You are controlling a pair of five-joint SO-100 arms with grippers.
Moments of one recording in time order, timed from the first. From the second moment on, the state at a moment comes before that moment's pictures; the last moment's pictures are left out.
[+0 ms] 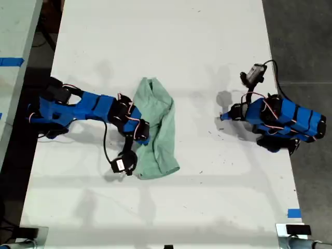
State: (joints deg) arm 0 5.4 73.6 59.2 84.1 -5.7; arm 1 22.1 200.5 174.6 77.0 -26.0
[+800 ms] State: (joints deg) arm 0 1.7 98.9 67.1 85.3 -2.0; arm 1 22.1 200.5 174.6 77.0 -26.0
